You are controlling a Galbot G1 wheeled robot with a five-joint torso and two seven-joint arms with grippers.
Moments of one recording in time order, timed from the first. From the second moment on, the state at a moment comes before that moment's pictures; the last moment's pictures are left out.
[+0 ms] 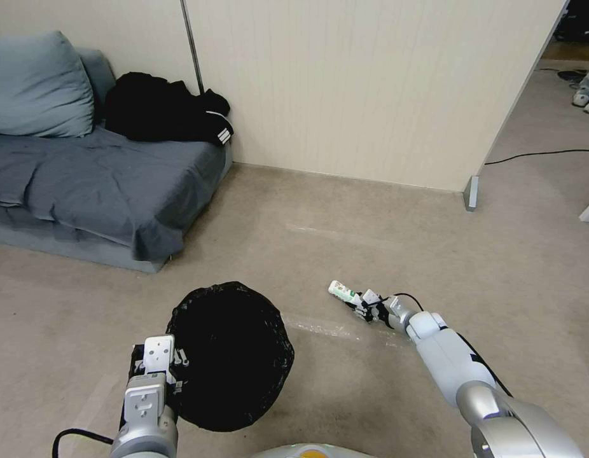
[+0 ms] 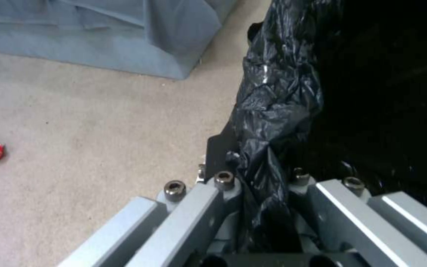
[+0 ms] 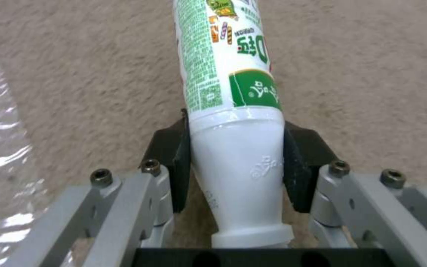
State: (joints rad) left arm 1.92 -1.55 -0.46 -2.50 0.12 0.63 -0.30; right arm -0.62 1.38 0.38 0.45 -0.33 0.37 -0.53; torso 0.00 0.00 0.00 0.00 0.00
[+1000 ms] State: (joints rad) left arm 1.88 -1.52 -0.45 -2.45 0.09 0.63 -0.30; right arm -1.31 1.27 0.20 1.92 0.16 0.31 -0.34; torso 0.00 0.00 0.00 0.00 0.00
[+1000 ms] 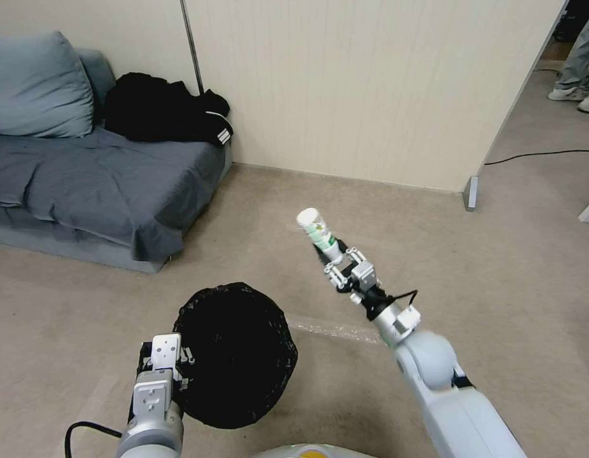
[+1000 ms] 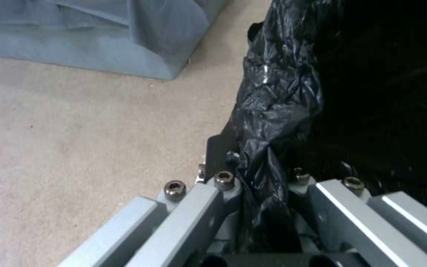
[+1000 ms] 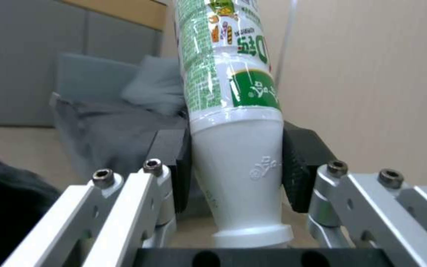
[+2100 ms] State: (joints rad) left arm 1.86 -1.51 -0.43 -2.45 0.09 0.64 -0.30; right arm -1.29 1.21 -0.15 1.82 0.10 0.29 -0.32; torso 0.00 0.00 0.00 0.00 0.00
